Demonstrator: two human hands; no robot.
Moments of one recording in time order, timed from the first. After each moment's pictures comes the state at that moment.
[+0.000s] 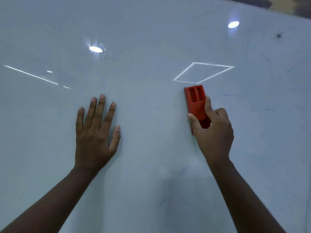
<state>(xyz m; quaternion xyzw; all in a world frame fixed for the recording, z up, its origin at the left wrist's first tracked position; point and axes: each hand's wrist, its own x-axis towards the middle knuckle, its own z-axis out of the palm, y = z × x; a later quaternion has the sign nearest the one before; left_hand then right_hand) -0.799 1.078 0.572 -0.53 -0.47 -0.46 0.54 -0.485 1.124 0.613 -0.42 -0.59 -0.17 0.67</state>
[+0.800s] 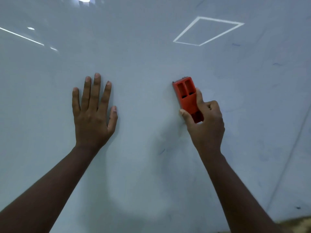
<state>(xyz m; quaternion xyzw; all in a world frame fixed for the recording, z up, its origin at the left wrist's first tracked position) -0.801 1.069 0.497 -0.54 -0.51 -0.44 0.52 -0.492 1.108 0.509 -0.43 -0.63 -0.15 0.63</state>
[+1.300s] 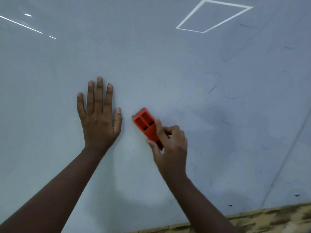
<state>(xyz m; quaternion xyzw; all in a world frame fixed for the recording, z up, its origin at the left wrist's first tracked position) -0.789 1.069 0.451 -0.53 -0.54 -0.44 0.48 -0.566 1.079 0.395 -0.39 -0.72 -0.16 0.56</state>
